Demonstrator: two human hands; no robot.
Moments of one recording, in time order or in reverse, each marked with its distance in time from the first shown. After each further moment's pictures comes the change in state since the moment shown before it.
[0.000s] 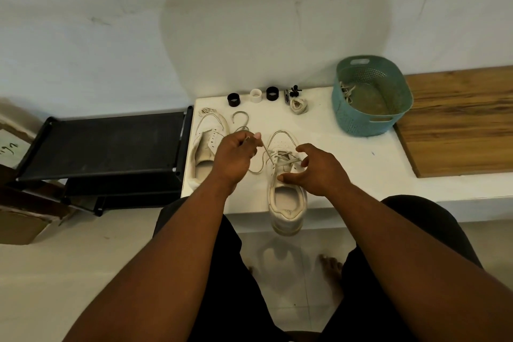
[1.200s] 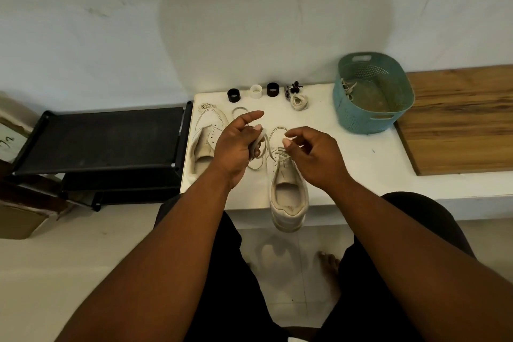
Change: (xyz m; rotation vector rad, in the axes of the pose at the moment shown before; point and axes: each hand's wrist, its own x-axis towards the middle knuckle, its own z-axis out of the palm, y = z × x) left_hand 0.002 0.008 0.003 -0.360 -0.073 -0.070; right_hand -0.011 -0.022 -0.011 0.375 0.239 -0.250
